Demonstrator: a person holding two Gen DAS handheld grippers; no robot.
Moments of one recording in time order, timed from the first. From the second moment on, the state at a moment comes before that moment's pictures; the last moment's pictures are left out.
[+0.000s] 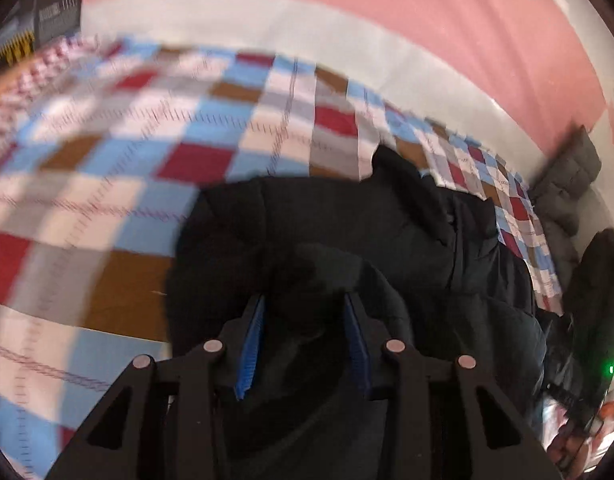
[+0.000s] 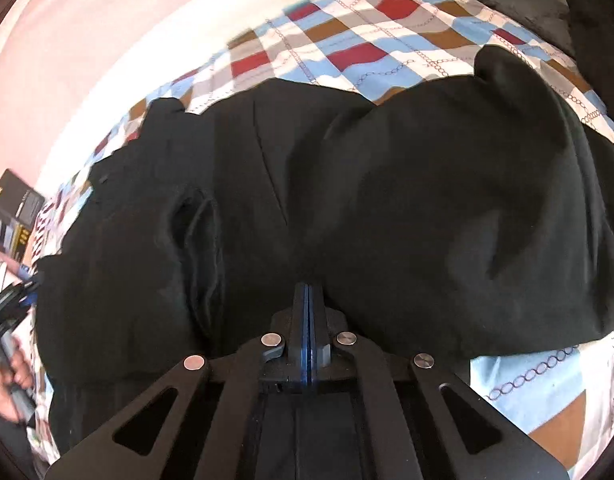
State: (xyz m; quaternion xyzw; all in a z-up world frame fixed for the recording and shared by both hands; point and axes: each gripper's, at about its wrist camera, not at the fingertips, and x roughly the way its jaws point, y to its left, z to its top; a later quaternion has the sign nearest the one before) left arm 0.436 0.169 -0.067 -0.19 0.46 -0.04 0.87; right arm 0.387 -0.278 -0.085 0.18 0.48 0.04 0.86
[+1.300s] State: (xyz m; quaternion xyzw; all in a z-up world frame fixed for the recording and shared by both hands) left arm 0.346 0.145 -0.064 -0.07 0.45 0.00 0.89; right arm 0.356 -0.245 -0.045 0.12 0.42 0.06 0.90
